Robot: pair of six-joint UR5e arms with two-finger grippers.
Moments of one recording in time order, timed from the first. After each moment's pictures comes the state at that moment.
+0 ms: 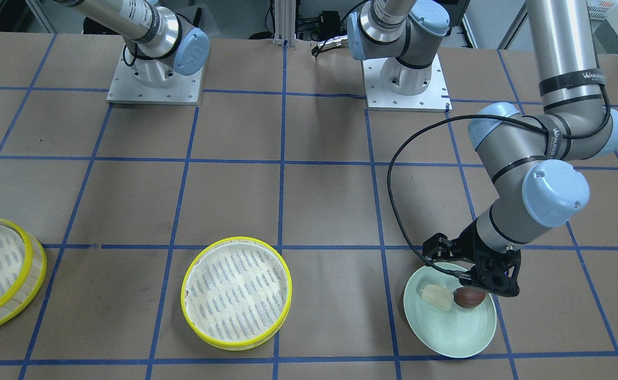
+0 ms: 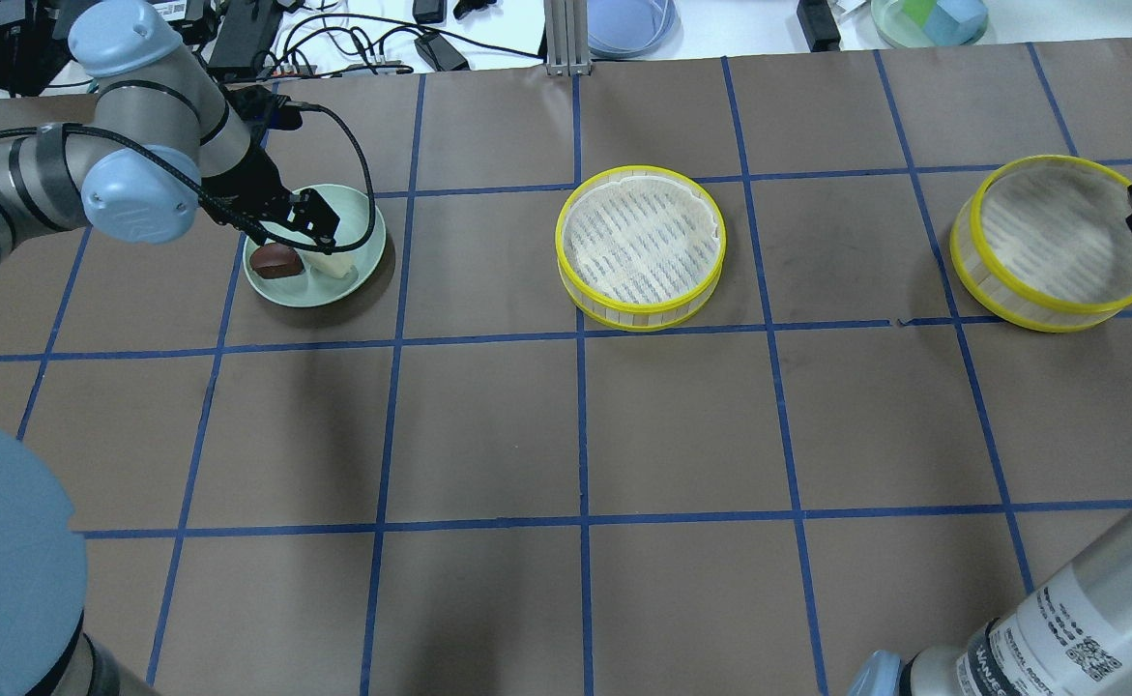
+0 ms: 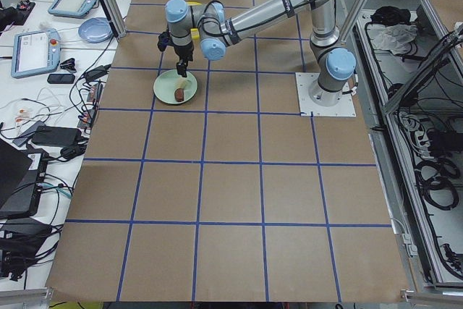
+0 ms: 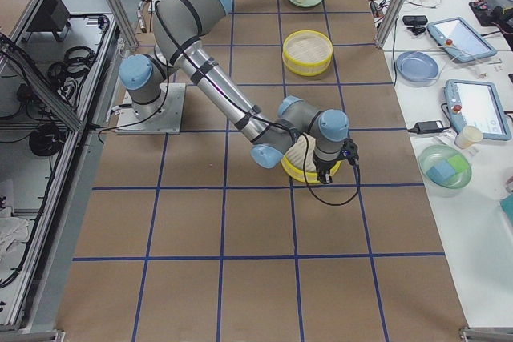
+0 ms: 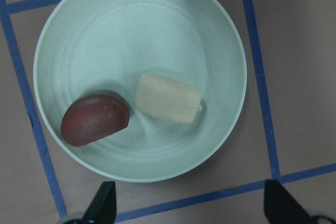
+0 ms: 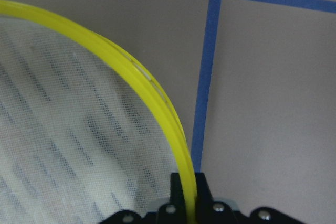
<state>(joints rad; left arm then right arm) -1.39 -2.00 -1.63 -1.06 1.51 0.44 0.90 -0.97 1.44 -2.15 -1.55 -0.78</state>
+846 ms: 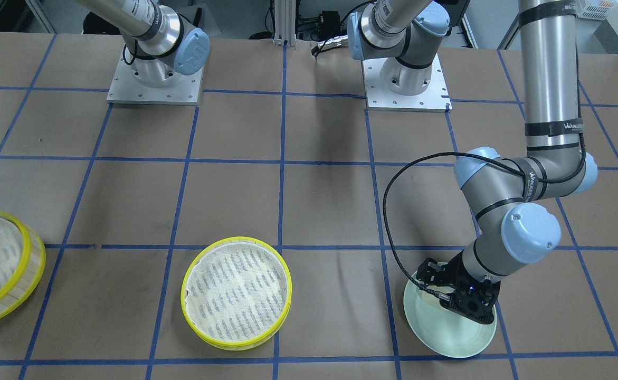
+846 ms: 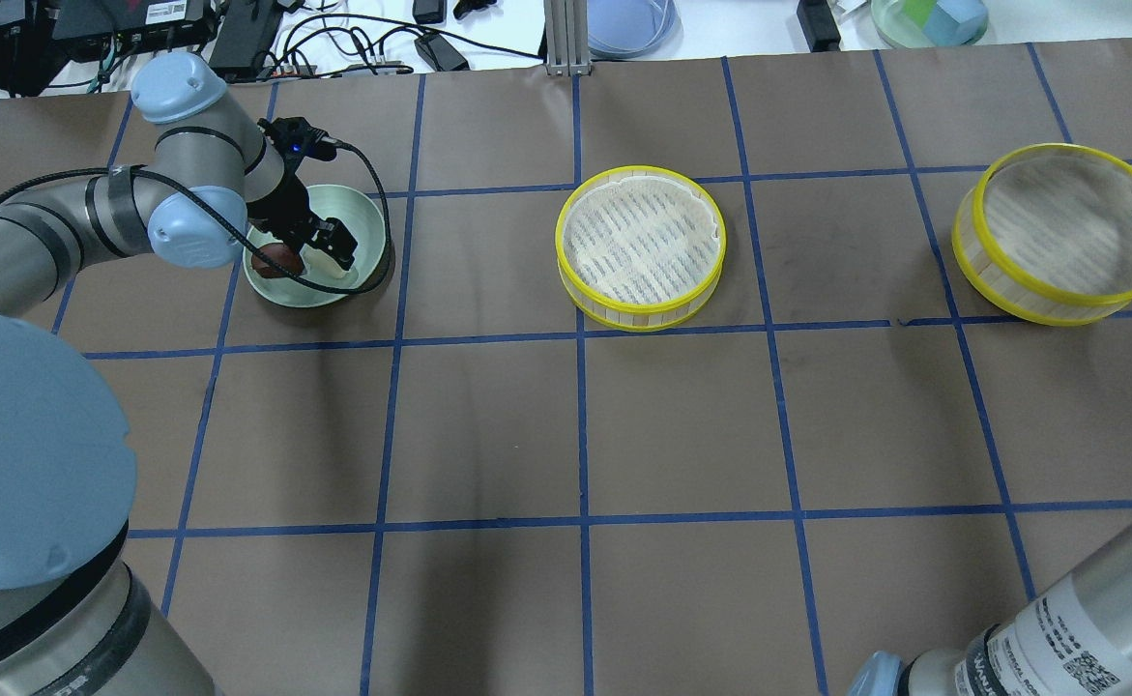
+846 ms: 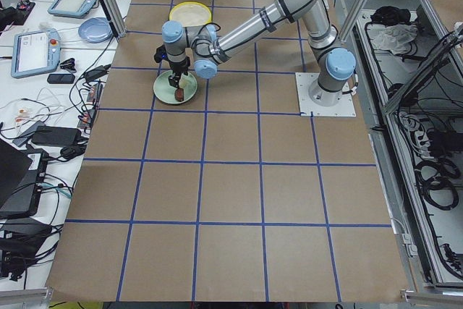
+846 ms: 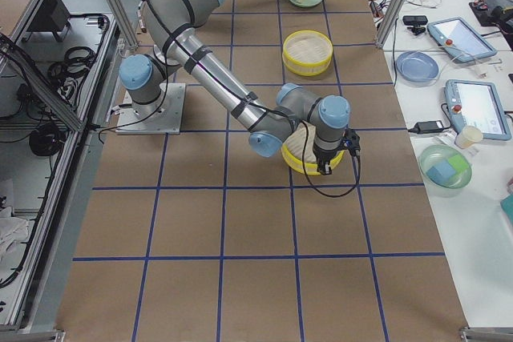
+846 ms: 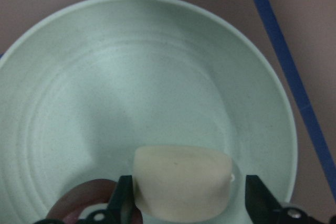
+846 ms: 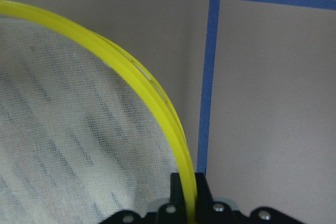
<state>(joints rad) -1.39 -2.13 -1.63 -0.92 1.50 0.59 0.91 -1.01 1.44 -2.09 -1.55 -0.75</state>
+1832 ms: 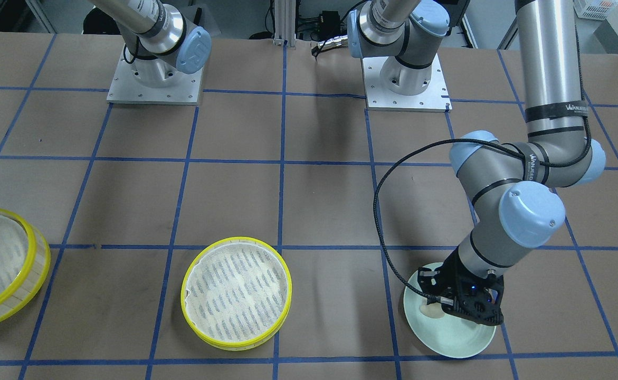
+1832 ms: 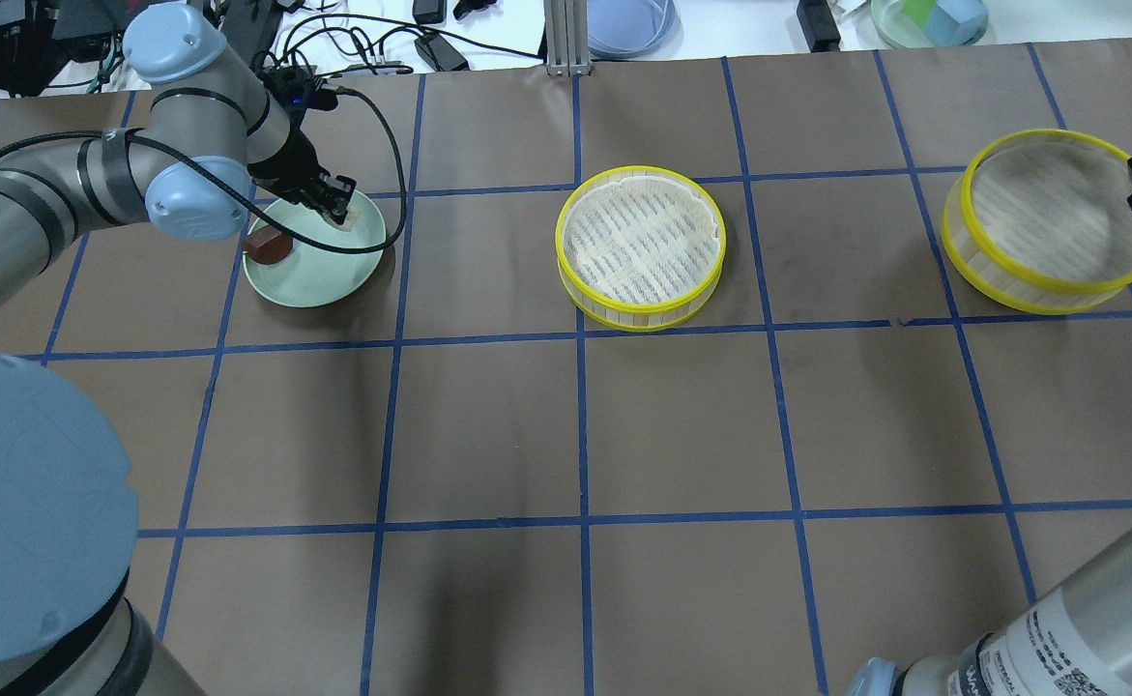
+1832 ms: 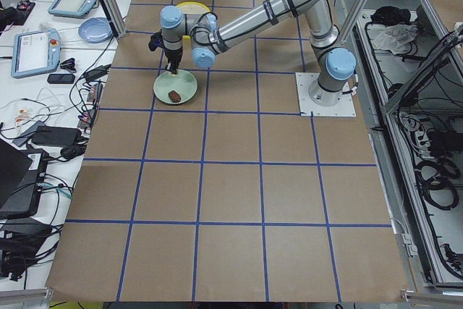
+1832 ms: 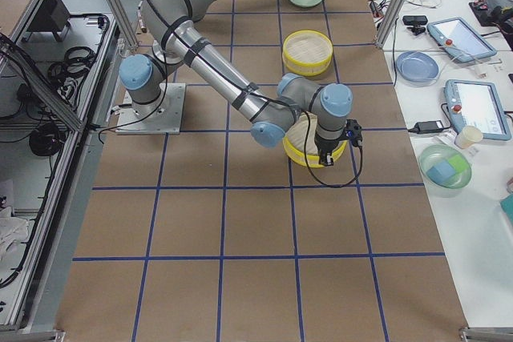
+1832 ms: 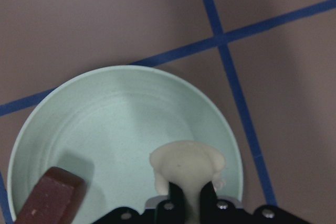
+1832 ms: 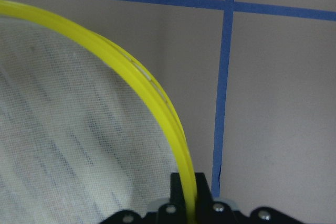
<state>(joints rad) -1.47 -2.07 -1.57 -0.90 1.47 0.32 0.95 -1.06 1.44 -2.07 -1.58 -0.70</state>
